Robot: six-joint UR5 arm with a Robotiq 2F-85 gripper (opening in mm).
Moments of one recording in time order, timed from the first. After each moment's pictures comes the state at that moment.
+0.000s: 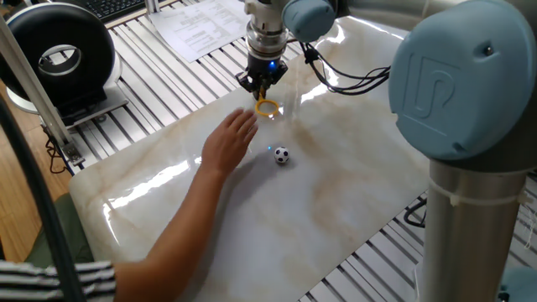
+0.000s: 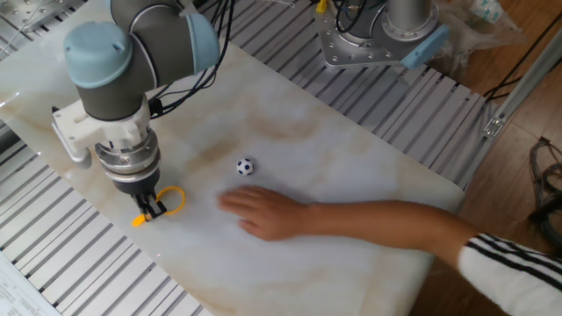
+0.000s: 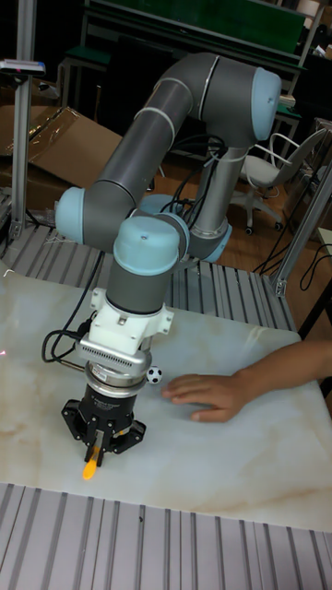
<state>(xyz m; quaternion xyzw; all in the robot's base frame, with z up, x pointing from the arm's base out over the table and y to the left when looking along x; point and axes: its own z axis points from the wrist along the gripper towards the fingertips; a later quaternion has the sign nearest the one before) 0.685 -0.054 0.001 0.13 0.99 0.00 0.07</state>
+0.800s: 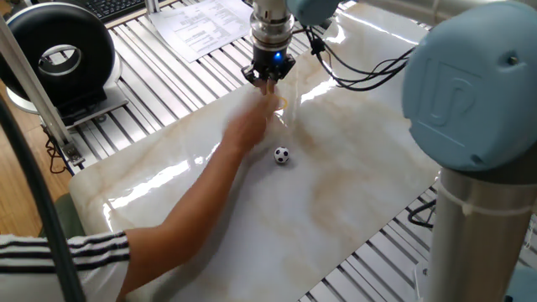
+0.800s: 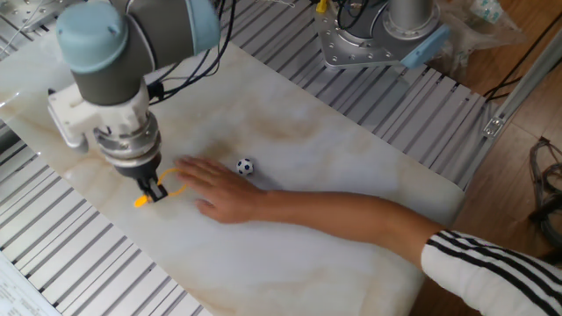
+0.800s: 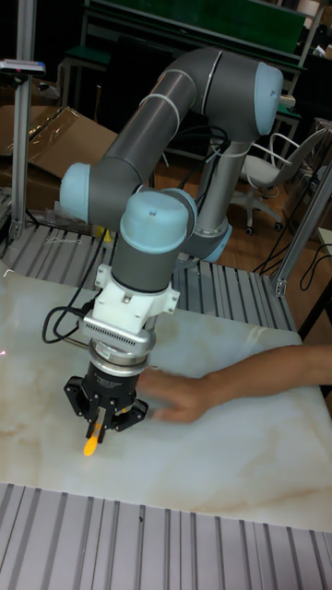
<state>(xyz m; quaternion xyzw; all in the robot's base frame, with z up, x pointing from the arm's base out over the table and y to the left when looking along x) 0.657 -0.059 0.035 0.13 0.99 -0.01 0.05</state>
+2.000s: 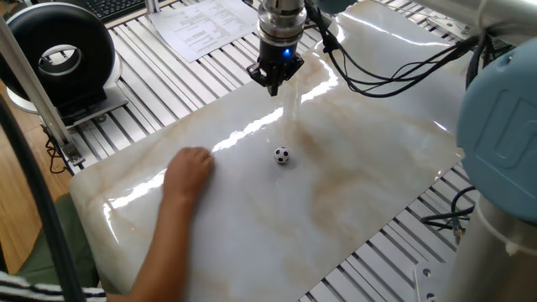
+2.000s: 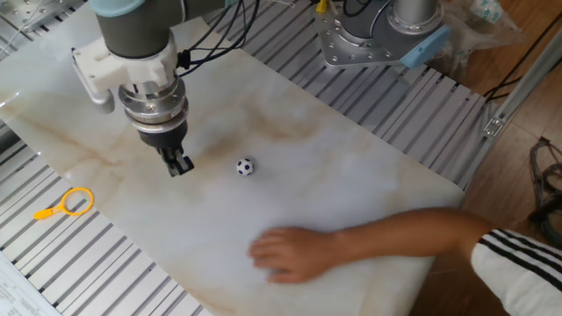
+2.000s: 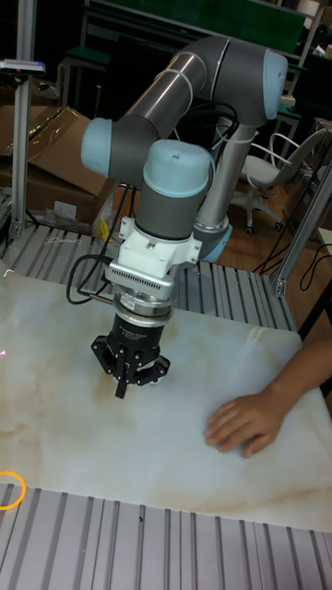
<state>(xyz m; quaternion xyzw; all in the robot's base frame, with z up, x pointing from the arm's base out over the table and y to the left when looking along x) 0.611 -0.033 0.080 0.14 0.99 0.01 0.05</state>
